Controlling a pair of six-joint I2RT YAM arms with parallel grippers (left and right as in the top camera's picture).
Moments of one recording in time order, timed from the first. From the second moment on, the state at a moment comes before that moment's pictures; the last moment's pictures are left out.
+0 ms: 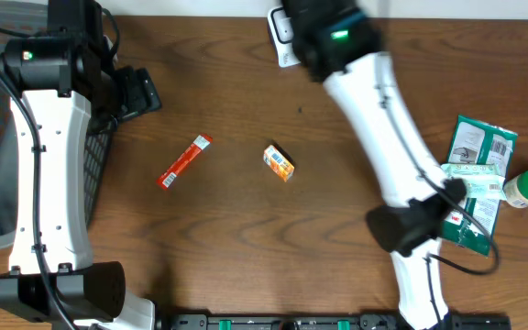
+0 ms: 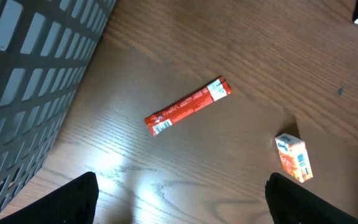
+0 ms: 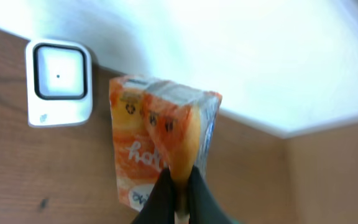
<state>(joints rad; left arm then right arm) 0.04 1.70 1.95 -1.50 0.04 -0.35 0.56 2.25 2.54 -1.08 0.79 -0.12</state>
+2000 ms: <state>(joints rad) 0.04 1.70 1.95 -1.50 0.04 -0.35 0.51 2.73 2.51 -0.41 0.84 -0.88</state>
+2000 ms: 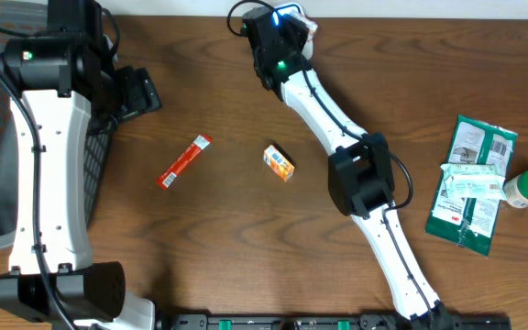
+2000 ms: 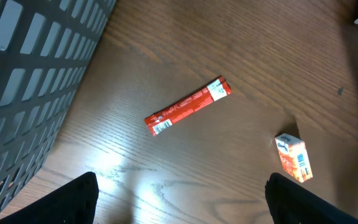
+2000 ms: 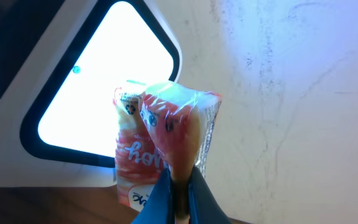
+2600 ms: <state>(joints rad) 0.04 1.70 1.95 -1.50 0.04 -0.35 0.51 2.71 2.50 -0.48 0.79 -0.76</state>
